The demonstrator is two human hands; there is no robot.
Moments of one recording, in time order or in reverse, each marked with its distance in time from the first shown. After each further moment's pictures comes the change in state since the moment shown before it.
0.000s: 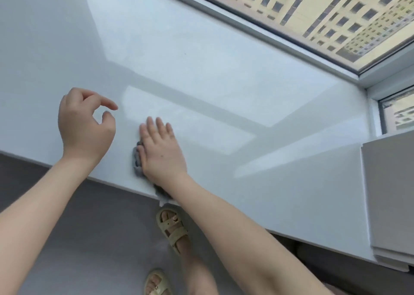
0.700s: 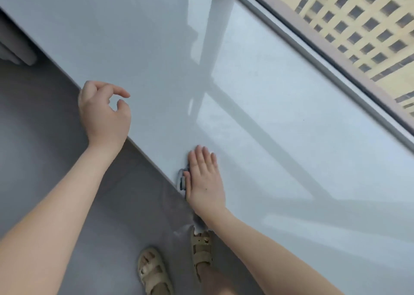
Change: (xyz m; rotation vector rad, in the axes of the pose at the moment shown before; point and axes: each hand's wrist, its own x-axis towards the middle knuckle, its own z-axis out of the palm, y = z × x) left_hand 0.054 -0.144 -0.129 0.000 0.360 -0.482; right_hand 0.055 -0.110 0.020 0.065 0.011 -0.302
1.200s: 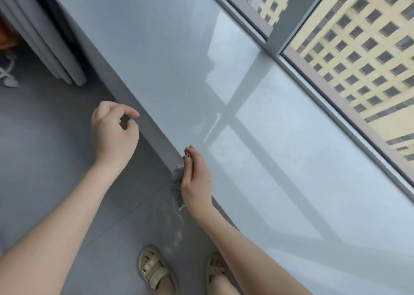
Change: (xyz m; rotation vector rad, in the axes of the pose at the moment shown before) left_hand 0.100 -0.068 -0.138 -0.041 0.045 -0.062; right_hand 0.115 -0.201 -0.045 0.741 0.018 0.258
